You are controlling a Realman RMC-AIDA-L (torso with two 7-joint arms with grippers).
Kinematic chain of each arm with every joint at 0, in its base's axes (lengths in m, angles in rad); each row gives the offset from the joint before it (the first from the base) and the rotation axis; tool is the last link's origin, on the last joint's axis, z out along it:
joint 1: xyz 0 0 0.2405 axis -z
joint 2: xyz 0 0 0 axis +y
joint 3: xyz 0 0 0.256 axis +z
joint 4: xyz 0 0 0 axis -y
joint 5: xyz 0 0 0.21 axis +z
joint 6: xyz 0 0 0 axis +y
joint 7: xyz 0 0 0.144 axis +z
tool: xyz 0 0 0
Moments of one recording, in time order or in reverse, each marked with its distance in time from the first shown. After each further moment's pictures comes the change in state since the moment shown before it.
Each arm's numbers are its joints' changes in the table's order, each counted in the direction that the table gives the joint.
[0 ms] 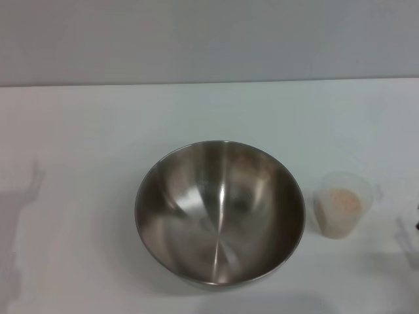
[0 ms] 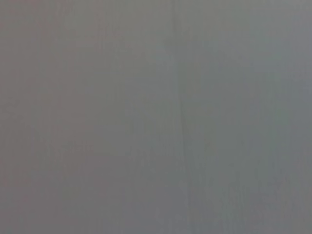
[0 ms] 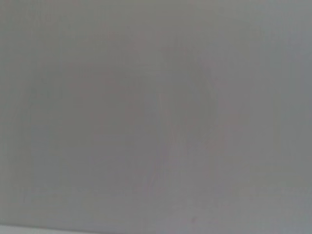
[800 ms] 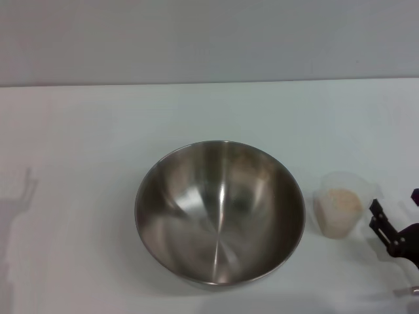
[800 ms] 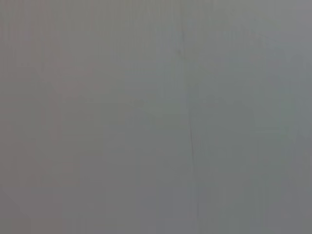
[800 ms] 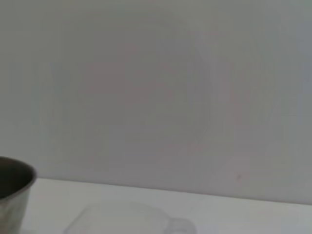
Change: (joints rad) left arm -0.024 -0.004 0.009 -0.029 0.002 0.064 -0.021; right arm -0.098 0.003 -0.018 -0.027 -0.027 0.197 -0.001
